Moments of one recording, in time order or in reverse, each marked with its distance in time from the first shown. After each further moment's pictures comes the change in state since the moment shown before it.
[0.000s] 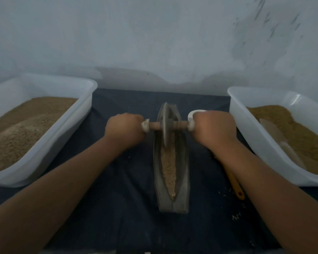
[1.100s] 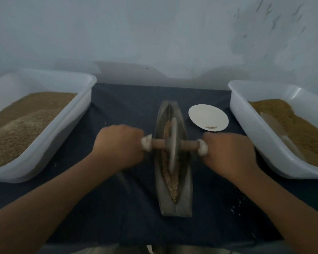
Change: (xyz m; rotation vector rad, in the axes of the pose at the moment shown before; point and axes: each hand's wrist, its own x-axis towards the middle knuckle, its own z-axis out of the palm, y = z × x) left_hand -0.067 0.002 -0.021 0.105 0.025 0.129; right_hand -0.087 -0.002 -0.021 0.172 0.011 -0.016
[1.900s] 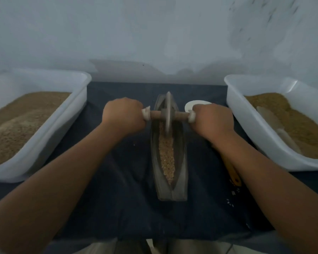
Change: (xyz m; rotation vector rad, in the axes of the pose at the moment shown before) left_hand 0.077 -0.004 0.002 -0.030 -0.021 -0.079; right_hand 0.080 0.006 0.025 -0.049 -0.062 0.131
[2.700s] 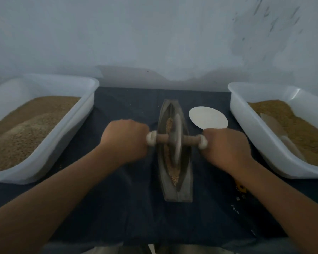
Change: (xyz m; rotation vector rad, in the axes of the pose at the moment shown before) left_hand -0.059 -0.002 -0.011 0.046 -0.014 0.144; right_hand -0.059 0.007 -0.012 -0.012 -0.005 -0.041
